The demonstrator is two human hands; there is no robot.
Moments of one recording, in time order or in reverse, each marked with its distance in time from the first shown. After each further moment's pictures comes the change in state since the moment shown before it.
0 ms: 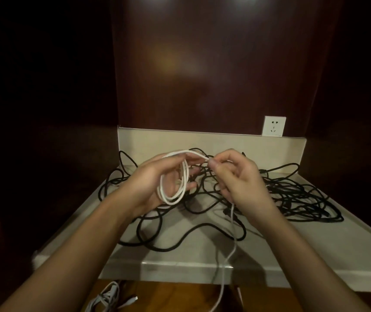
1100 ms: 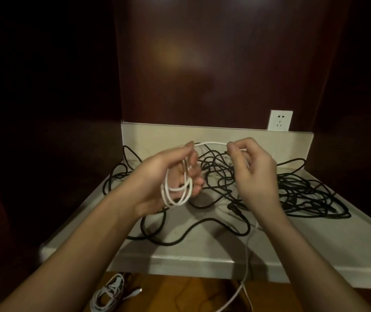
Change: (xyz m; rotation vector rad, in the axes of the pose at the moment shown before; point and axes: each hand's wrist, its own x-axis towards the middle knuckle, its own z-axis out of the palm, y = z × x) left_hand -0.010 0.008 0.014 -0.029 0.006 -0.110; right_hand 0.009 0.016 -0.007 -0.454 0.340 -0.264
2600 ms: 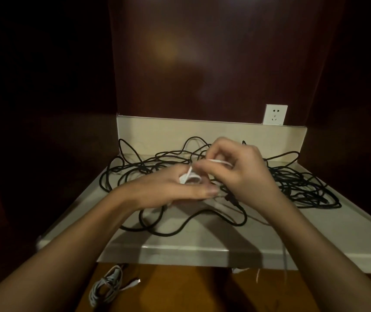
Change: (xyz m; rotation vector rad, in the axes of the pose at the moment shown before) left_hand -0.001 -0.015 -0.019 0.916 -0.267 0.092; right_hand -0.006 -0.038 -0.008 0.012 -0.422 -0.190
